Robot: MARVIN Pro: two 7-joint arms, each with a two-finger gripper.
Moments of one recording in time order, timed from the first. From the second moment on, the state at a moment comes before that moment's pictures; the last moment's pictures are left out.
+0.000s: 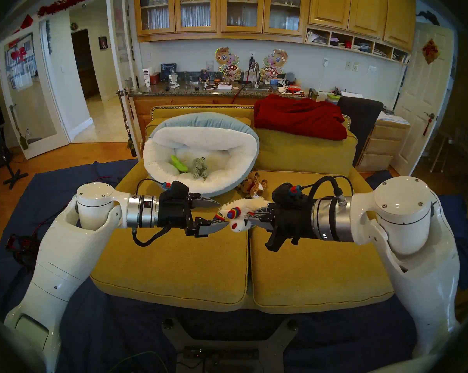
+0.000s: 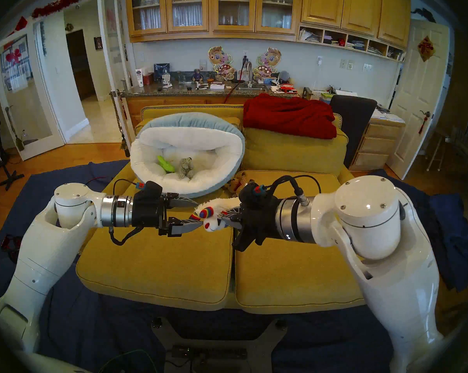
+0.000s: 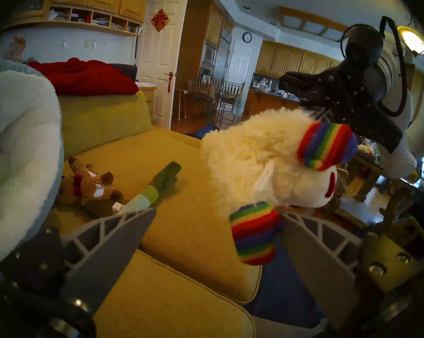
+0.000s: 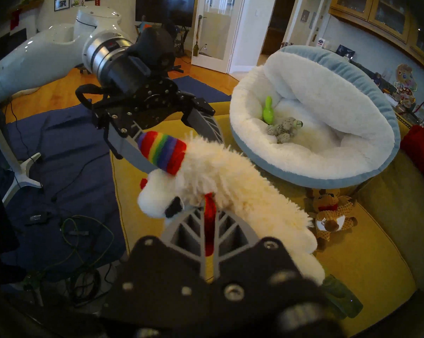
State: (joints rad) left arm 1.45 -0.95 -1.46 -1.74 -0.47 0.49 -1.16; right arm -1.61 -0.93 1.49 -2.42 0.13 0.96 0.87
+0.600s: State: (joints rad) left arm 1.45 -0.96 -1.46 -1.74 -0.46 0.54 -1.17; right arm -1.61 -0.88 1.49 -2.42 0.21 0.96 0.87
